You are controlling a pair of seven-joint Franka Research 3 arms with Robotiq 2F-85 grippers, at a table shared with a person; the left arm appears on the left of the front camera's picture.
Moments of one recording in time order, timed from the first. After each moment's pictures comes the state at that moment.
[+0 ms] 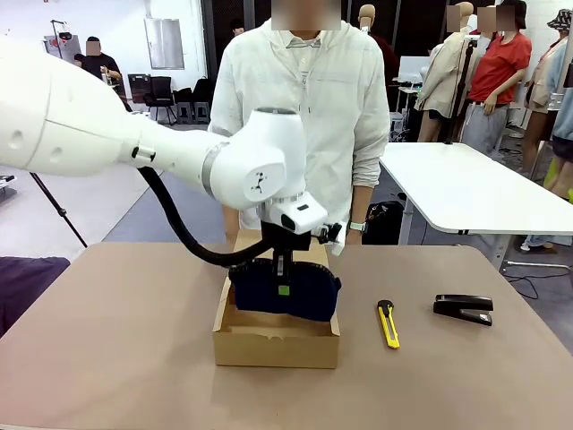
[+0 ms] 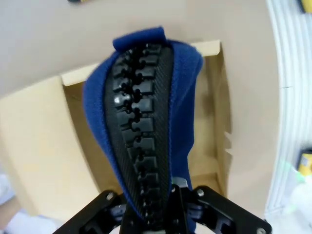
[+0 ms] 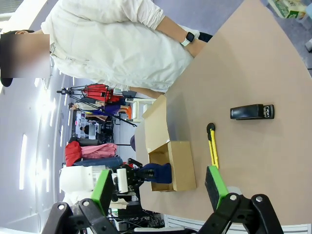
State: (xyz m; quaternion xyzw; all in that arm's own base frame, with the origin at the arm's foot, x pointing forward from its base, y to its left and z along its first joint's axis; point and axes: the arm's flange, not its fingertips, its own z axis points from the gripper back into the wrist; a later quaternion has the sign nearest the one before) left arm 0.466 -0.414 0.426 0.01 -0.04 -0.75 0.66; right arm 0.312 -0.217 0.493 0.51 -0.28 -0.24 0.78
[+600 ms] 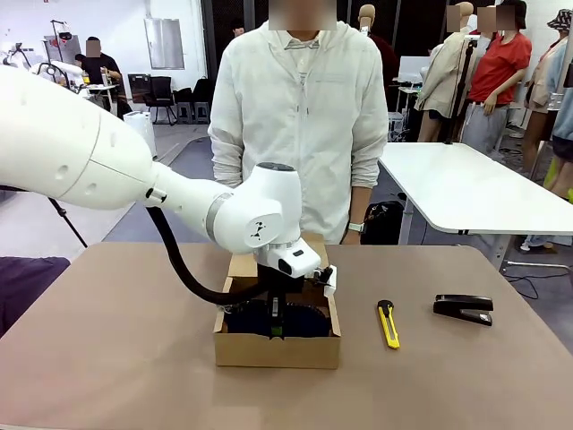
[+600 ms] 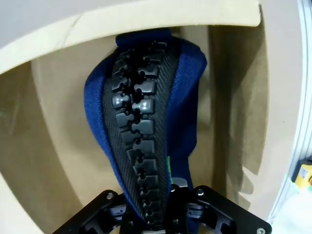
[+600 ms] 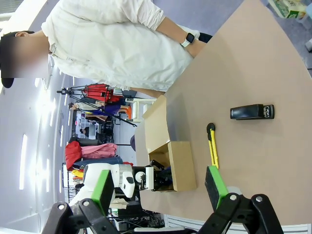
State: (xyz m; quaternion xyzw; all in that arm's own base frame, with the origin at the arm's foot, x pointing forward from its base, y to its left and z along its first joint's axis) left arm 0.469 -0.406 0.334 -0.02 0.01 -0.73 0.68; right arm 0.312 -0.217 0.493 0.51 -0.28 -0.24 0.78
